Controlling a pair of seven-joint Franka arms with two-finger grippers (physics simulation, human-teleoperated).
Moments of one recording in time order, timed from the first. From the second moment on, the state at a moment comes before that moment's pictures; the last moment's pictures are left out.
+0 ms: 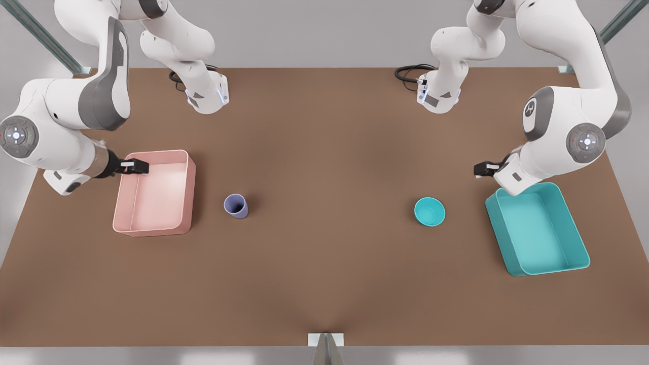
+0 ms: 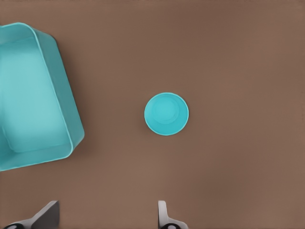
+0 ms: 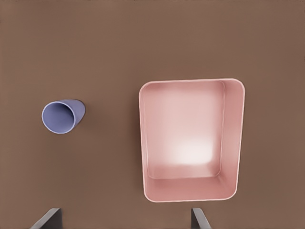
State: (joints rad) left arm -0.04 0.18 -0.05 -1.51 0.01 1.46 -0.01; right arm 0.01 0.19 0.00 -1.42 -0.02 1.38 -0.02
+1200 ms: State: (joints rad) left arm -0.01 0.61 -0.07 -1.76 -0.18 2.01 0.23; right arm 0.25 0.34 0.02 -2.00 0.03 2.19 0.12
